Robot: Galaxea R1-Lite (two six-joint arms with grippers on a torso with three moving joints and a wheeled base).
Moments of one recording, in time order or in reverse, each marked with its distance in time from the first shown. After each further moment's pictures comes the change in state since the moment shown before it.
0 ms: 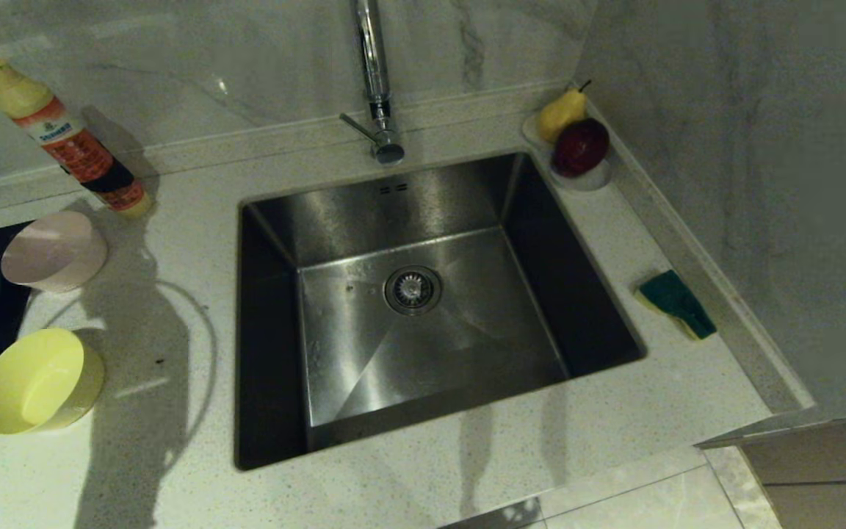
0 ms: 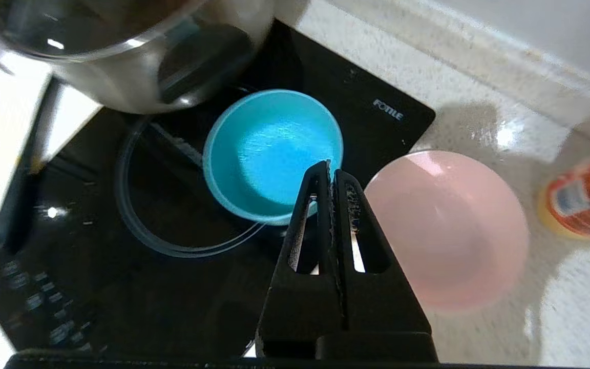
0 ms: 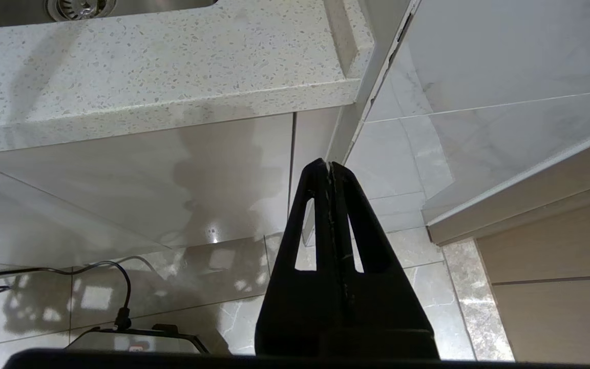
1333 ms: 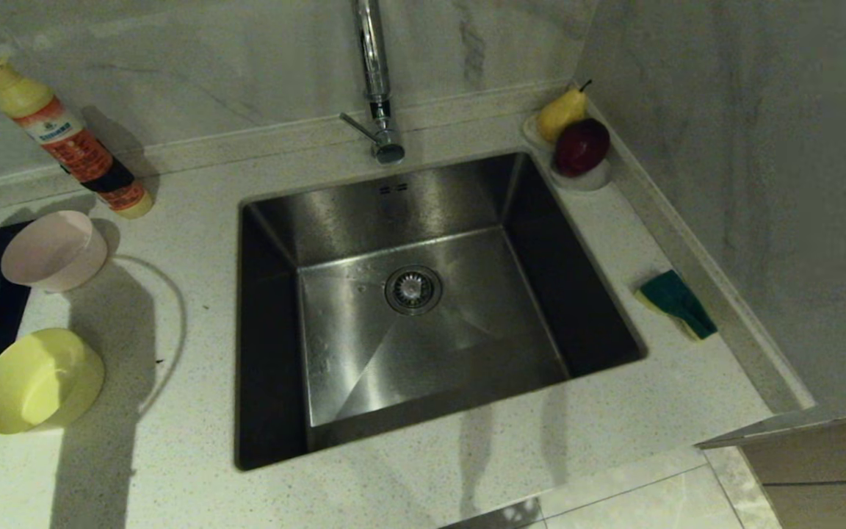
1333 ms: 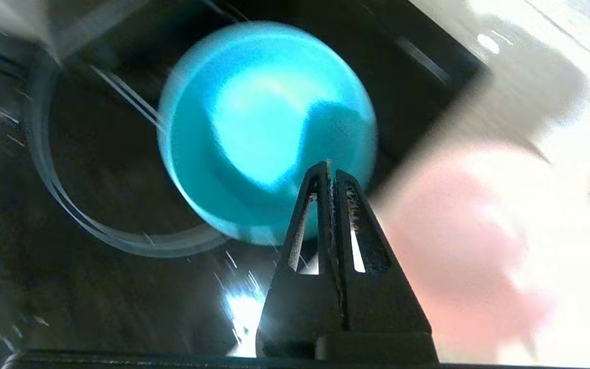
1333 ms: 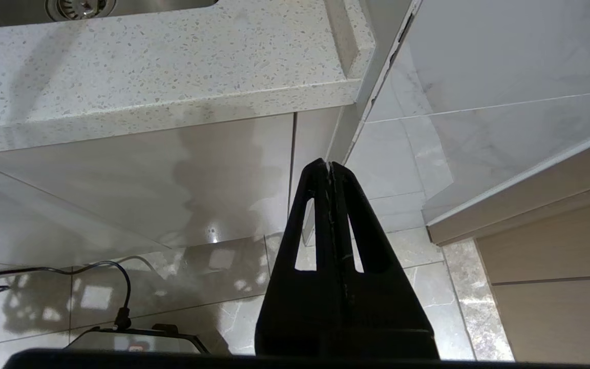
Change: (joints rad) left arm 0.167 0.260 -0.352 0.329 -0.334 -0.095; right arm 0.001 0.000 0.000 0.000 0.000 0.000
